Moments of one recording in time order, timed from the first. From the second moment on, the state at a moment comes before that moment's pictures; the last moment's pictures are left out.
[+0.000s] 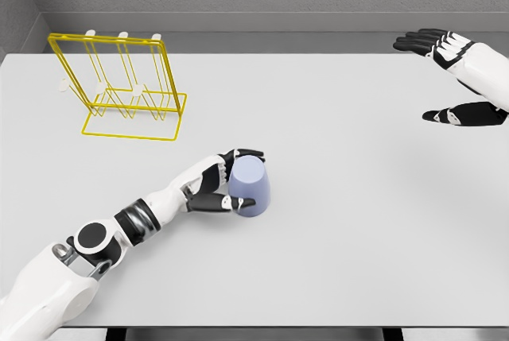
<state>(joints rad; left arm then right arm) -0.21 0.47 -0.66 -1.59 0.60 -0.05 -0.29 -0.23 -0.66 -0.12 -1.70 0.12 -0.61 0.61</state>
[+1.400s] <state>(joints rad) -0.21 0.51 -0.48 -1.71 0.58 -0.06 -0.28 -0.23 -0.65 -0.12 -1.70 0.12 -0.61 0.61</state>
